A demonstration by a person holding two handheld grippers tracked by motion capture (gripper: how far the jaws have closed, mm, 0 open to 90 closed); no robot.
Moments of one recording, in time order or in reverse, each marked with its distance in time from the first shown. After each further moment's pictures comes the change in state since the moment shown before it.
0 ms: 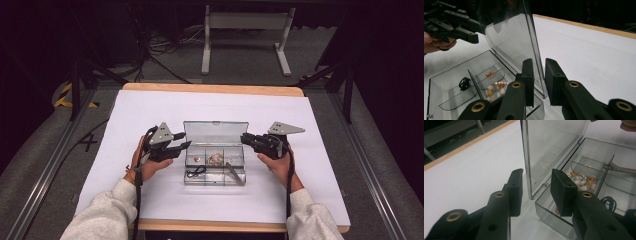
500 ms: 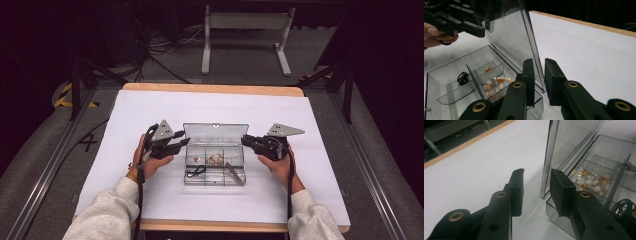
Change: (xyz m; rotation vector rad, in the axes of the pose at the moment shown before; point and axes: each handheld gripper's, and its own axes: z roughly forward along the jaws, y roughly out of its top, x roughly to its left) left arm 0.007 -0.002 0.008 0.031 0.035 -0.022; right arm 0.002 -0.003 -0.001 0.022 -0.013 -0.027
